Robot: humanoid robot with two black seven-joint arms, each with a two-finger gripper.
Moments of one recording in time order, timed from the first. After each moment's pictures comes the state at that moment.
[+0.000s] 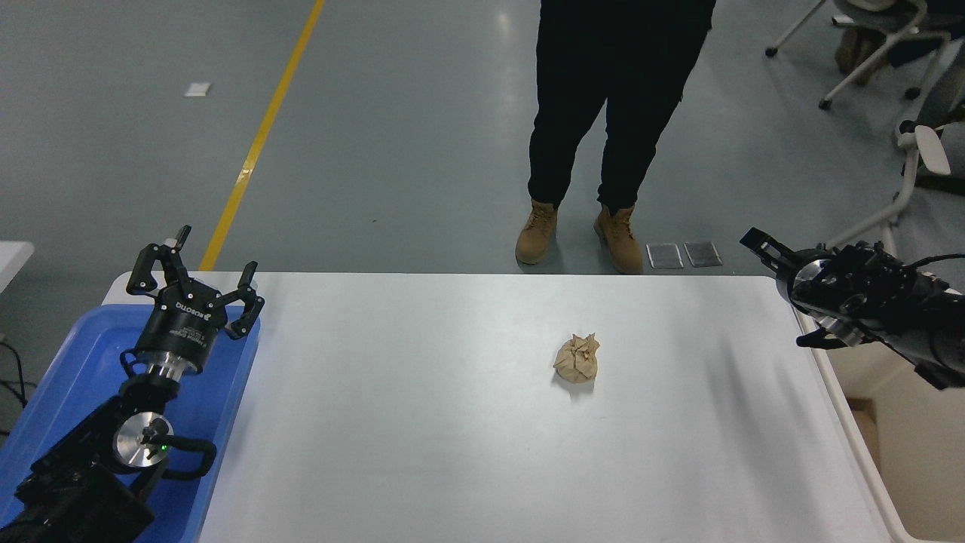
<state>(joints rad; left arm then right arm) -0.45 0.28 -1.07 -0.58 0.20 -0.61 -0.45 1.39 -0.27 -0.97 0.78 0.05 -0.18 -0.07</state>
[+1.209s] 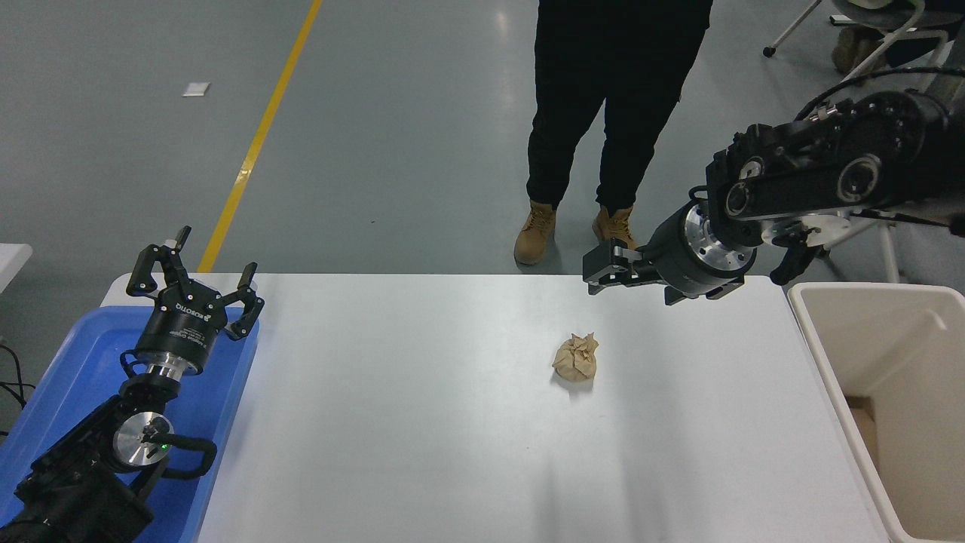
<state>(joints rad) -0.45 0.28 -1.07 -0.58 0.20 -0.61 -0.45 2.13 -0.21 -1.13 1.47 0.05 0.37 -0.08</state>
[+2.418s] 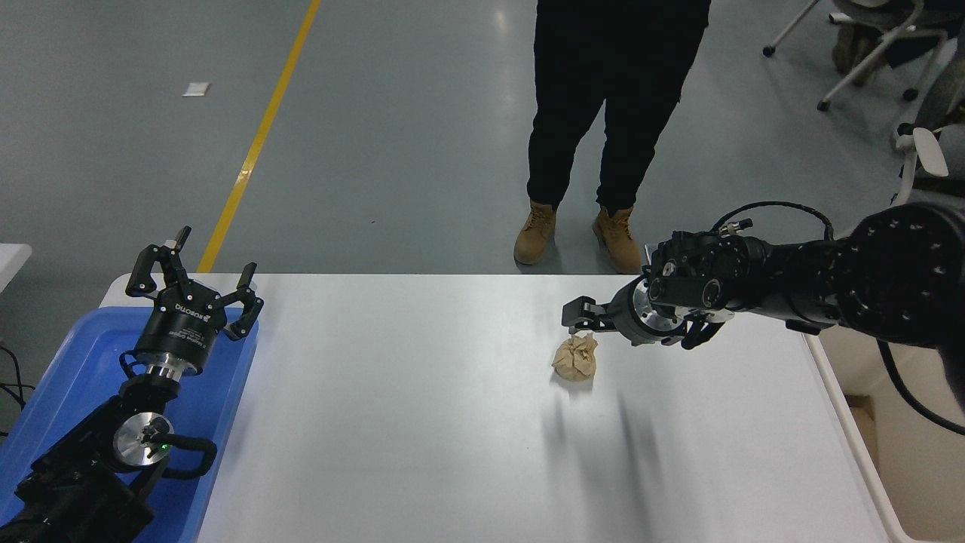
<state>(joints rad) -0.45 0.28 -1.07 -0.58 0.20 -0.61 -0.45 1.44 0.00 -1.09 0.81 0.05 0.24 -0.08</state>
